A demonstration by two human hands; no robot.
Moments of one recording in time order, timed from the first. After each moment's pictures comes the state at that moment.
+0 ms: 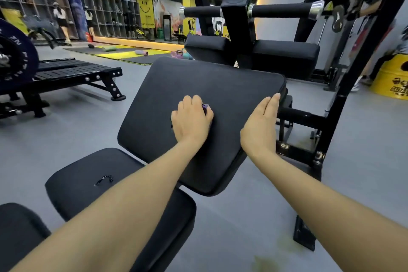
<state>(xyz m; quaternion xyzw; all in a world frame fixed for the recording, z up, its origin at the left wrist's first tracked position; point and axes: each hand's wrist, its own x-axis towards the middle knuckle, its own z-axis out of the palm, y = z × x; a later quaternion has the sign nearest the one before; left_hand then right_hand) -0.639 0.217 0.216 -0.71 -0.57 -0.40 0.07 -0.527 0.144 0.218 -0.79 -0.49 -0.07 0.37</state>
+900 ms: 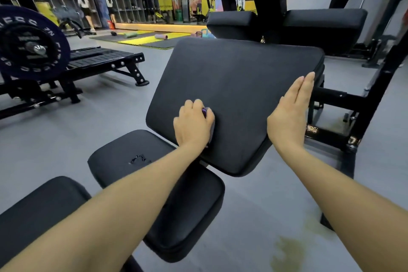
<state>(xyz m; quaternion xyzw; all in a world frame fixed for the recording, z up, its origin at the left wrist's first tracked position) -0.698 0.204 0.177 -0.70 -0.61 -0.38 0.01 -0.531 0.144 0.195 -0.74 -0.49 -0.11 0.46</state>
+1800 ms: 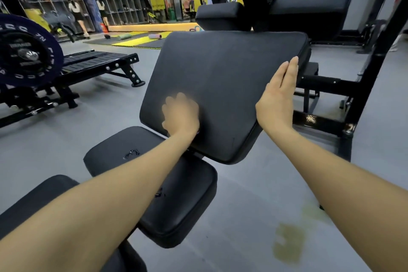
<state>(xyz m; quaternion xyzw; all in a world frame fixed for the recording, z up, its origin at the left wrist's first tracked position) -0.695 0.200 0.185 -0.63 -0.67 -0.39 -0.09 -0.527 0.146 0.195 -0.74 -0.50 -0.11 0.43</state>
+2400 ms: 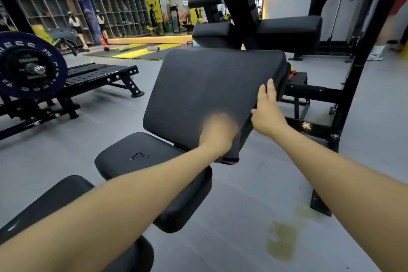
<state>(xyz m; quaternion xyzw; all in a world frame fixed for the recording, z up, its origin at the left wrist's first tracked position) -0.656 0.115 0.200 -0.76 -0.52 -0.32 -0.22 -0.527 0.094 0.225 -0.75 -0.56 0.08 0.34</state>
